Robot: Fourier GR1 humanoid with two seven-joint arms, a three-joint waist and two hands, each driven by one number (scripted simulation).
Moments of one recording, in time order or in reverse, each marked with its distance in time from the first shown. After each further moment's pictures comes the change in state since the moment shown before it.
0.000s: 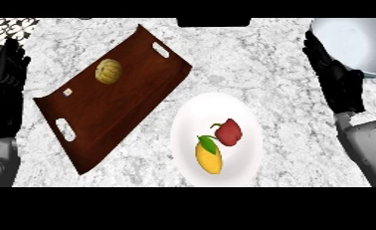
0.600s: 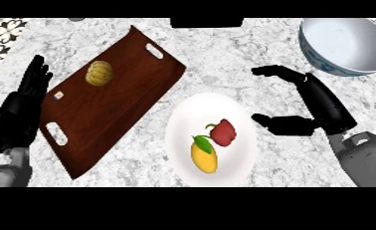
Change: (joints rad) left arm 0.056 -0.035 -0.038 0.036 0.040 -0.073 0.003; right arm 0.006 -0.092 0.193 -0.281 0.231 0.071 0.031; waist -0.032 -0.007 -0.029
